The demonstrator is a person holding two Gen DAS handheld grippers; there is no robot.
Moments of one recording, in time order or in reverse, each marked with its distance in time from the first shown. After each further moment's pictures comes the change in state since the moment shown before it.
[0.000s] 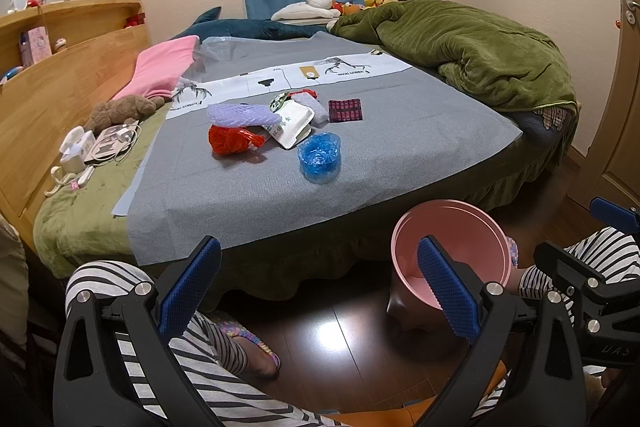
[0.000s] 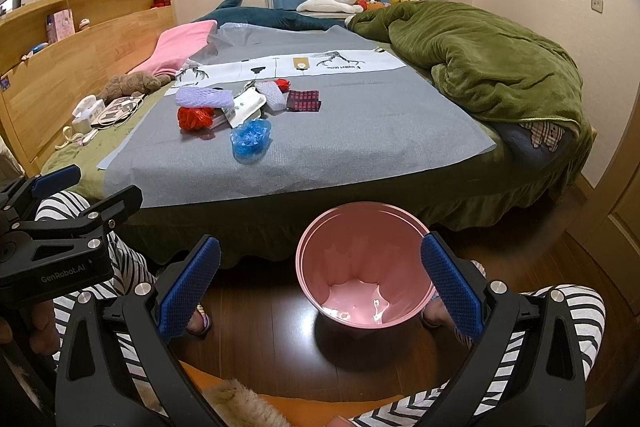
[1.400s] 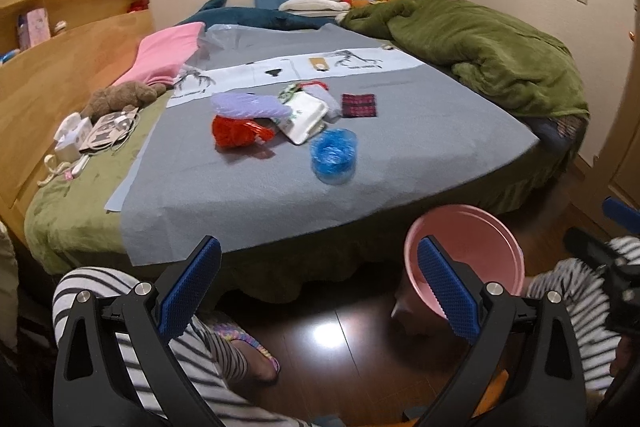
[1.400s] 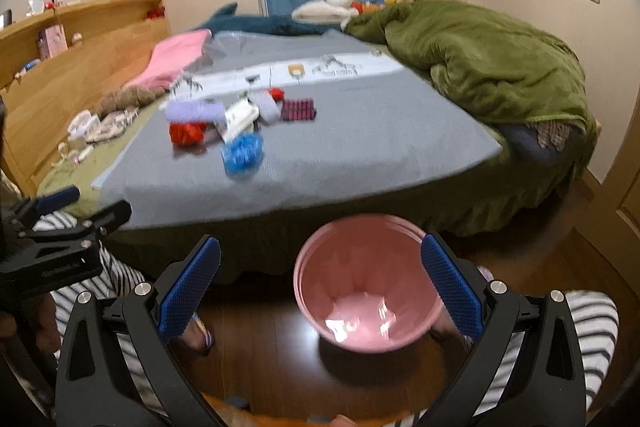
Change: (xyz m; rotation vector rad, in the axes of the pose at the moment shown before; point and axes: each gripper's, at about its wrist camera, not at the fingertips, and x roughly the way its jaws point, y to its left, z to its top) left arm 0.039 0.018 0.005 -0.056 0.020 0.008; right arm 0.027 -0.013 0.012 0.039 -0.052 0.025
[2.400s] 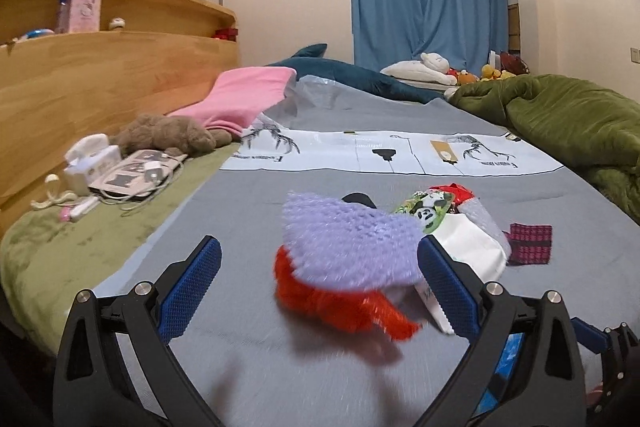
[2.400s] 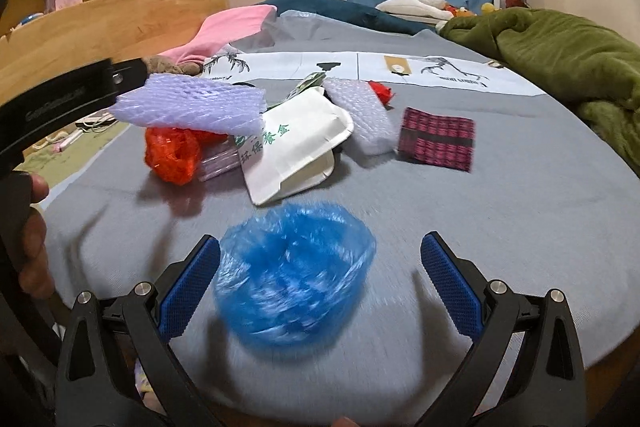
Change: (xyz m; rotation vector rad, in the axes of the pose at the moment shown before) left arm 0.229 0.097 0.112 -0.184 -0.275 0.273; right arm 0.323 0.115 0.069 -0.171 0.014 0.208
